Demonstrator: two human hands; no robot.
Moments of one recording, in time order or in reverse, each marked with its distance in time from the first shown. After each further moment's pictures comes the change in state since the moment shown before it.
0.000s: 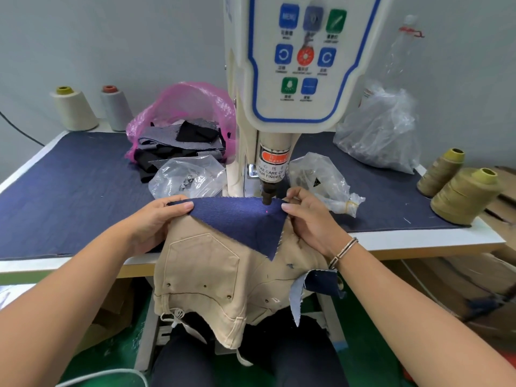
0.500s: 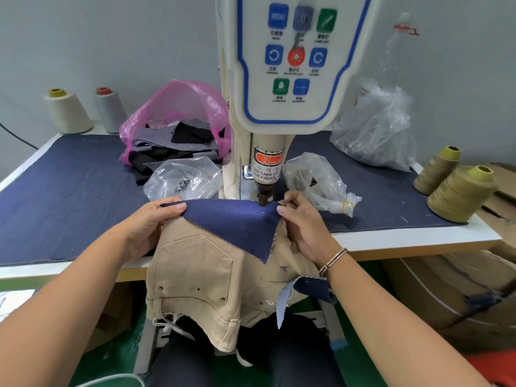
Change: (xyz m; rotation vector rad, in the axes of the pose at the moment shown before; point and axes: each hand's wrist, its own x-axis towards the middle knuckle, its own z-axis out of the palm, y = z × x) left_hand 0.002 -0.003 -0.001 0.010 0.071 0.007; right_hand -0.006 0.014 0.005 0.101 0.056 -0.056
